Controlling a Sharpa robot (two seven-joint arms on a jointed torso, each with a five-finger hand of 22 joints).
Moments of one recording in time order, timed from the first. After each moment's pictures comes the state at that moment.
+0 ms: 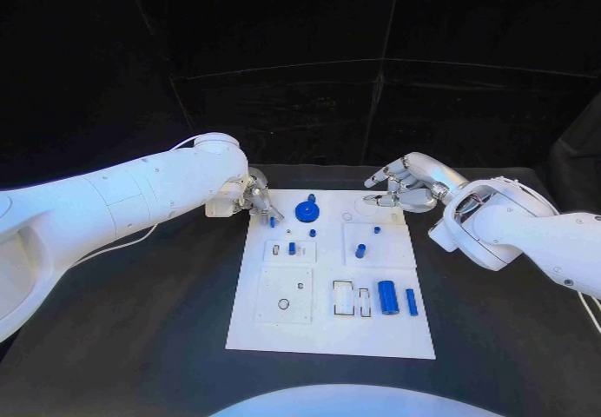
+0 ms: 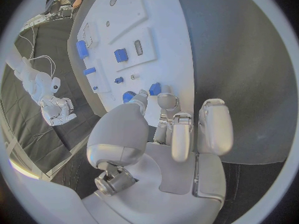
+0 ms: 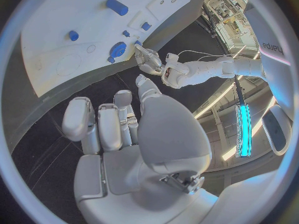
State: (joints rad) left arm 1.35 -0.47 -0.12 0.98 -1.04 0.41 -0.50; left_hand 1.05 0.03 0.04 0.18 0.05 0.92 0.06 0.55 0.49 1.25 -0.01 1.01 0.88 1.47 -0.08 1.57 1.31 0.05 1.44 0.03 1.35 1.27; right arm 1.21 -0.92 -0.02 1.62 -1.12 -0.41 -0.04; right_hand 1.36 -0.05 0.00 0.15 0.33 0.93 0.15 0.12 0.07 1.21 0.06 0.94 0.93 1.46 -0.01 1.32 1.20 0.08 1.30 0.09 1.36 1.16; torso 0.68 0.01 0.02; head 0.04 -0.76
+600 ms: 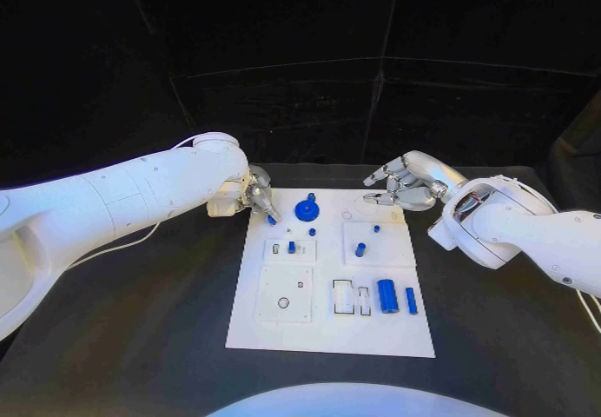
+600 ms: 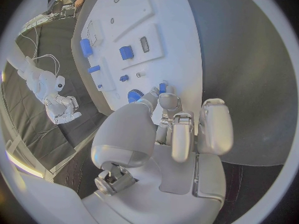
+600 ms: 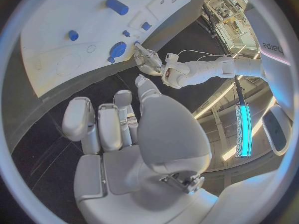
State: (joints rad) left arm 1.35 -0.47 -0.12 0.99 -1.02 0.38 -0.46; left_hand 1.26 0.11 0.20 0.02 0.05 0.91 0.06 0.53 0.47 1.24 -0.02 1.01 0.87 1.47 -0.08 1.57 1.31 0.05 1.44 0.03 1.34 1.27; right arm 1.21 -0.92 -0.02 1.62 -1.12 -0.41 -0.04; right_hand 1.37 -0.05 0.00 0.15 0.33 0.93 0.15 0.12 0.07 1.21 0.06 0.94 0.93 1.46 -0.01 1.32 1.20 0.08 1.30 0.09 1.36 1.16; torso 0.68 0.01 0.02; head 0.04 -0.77
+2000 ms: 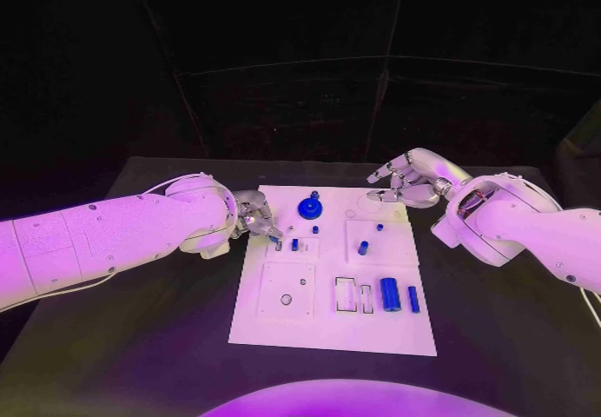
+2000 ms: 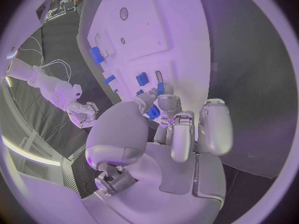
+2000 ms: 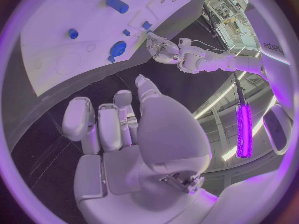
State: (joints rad) left arm 1.28 -0.75 -0.15 1.47 -1.05 0.01 -0.48; left_hand 1.13 0.01 0.48 -0.01 0.04 0.91 0.05 0.61 0.51 1.28 -0.02 1.02 0.88 1.47 -0.08 1.57 1.31 0.05 1.45 0.03 1.35 1.29; right arm 1.21 -0.92 -0.02 1.61 -1.12 -0.40 -0.04; right_hand 1.37 -0.05 0.00 0.15 0.33 0.93 0.15 0.12 0.07 1.21 0.06 0.94 0.93 1.46 -0.01 1.32 1.20 0.08 1.30 0.09 1.36 1.16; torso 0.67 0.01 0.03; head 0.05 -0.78
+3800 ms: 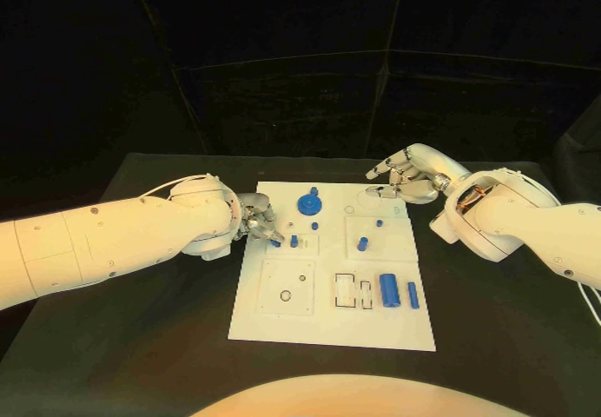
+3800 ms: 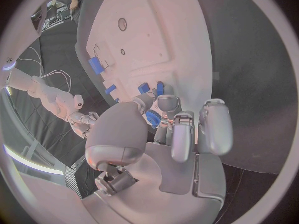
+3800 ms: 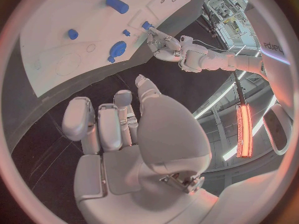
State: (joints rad) left arm 1.27 -0.75 -0.15 1.50 -1.12 0.04 -0.50; left_hand 1.12 0.01 0.50 -0.01 0.04 0.91 0.05 0.62 0.51 1.28 -0.03 1.03 0.88 1.47 -0.08 1.57 1.31 0.05 1.45 0.03 1.34 1.29; right arm 1.21 -0.92 -0.02 1.61 -1.11 -0.40 -0.04; right_hand 1.37 -0.05 0.00 0.15 0.33 0.93 0.15 0.12 0.07 1.21 0.06 0.94 0.93 1.46 -0.01 1.32 1.20 0.08 1.30 0.09 1.35 1.16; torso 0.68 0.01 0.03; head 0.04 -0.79
